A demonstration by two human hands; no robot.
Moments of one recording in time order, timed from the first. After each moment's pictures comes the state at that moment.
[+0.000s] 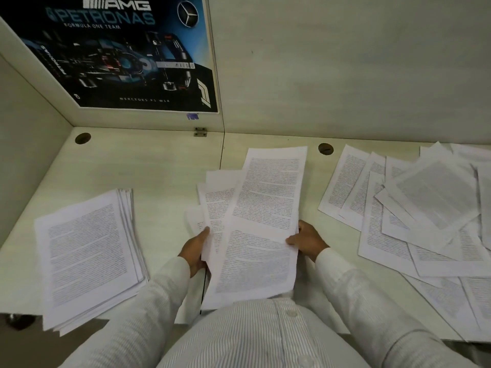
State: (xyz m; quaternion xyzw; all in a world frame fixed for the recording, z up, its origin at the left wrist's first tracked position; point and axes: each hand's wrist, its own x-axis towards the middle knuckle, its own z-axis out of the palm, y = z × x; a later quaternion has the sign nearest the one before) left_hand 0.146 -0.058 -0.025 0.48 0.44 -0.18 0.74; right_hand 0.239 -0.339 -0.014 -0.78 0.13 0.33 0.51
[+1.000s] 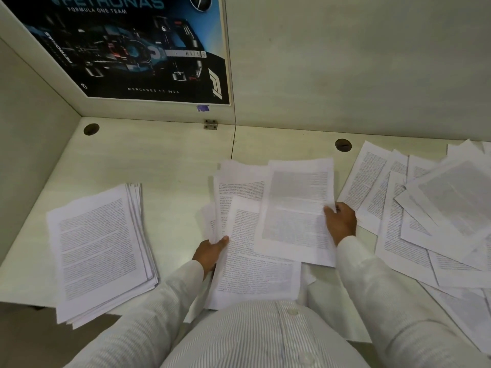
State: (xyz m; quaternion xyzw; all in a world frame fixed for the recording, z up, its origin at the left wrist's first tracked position) left_hand 0.144 -0.059 -0.039 0.64 0.44 -0.23 0.59; right_hand 0.291 -0.355 -0.014 -0.85 0.25 0.10 0.46
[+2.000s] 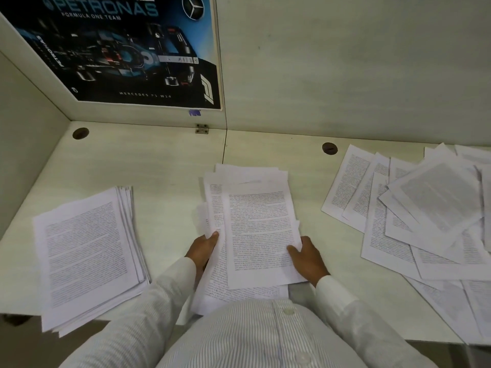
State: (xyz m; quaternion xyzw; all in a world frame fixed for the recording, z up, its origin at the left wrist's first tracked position) left_hand 0.152 -0.063 -0.023 0.61 0.41 -0.22 0.64; right_hand 0.194 -0.334 -0.020 -0.86 0.13 0.29 0.41
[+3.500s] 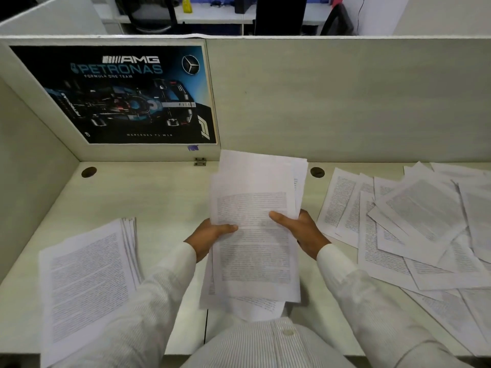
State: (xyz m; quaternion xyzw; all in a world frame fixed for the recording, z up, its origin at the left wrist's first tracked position) left_hand 0.203 -0.068 0.074 0.64 0.19 -0.17 0.72; right_hand 0.252 -0.306 0.082 -0.67 0.01 0.23 0.71
